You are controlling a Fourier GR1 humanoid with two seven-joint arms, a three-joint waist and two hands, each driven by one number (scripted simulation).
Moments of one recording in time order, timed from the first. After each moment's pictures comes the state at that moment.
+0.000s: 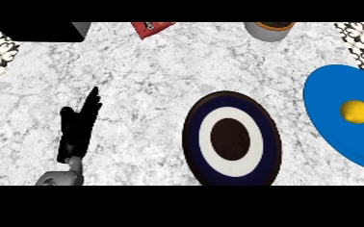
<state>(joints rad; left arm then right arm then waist) -0.05 0.11 -0.01 -1.45 -0.07 0.13 0.22 -0.47 -0.76 -0.61 -0.28 0.30 0.33 -0.77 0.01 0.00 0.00</state>
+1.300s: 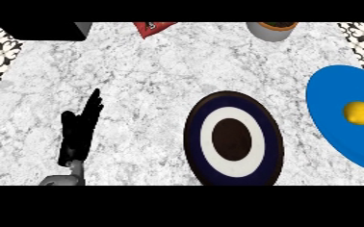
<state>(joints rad) -0.02 0.09 -0.02 -1.48 -0.09 0.12 0.21 -0.37 -0.88 -0.64 -0.14 0.26 0.26 -0.87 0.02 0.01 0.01</state>
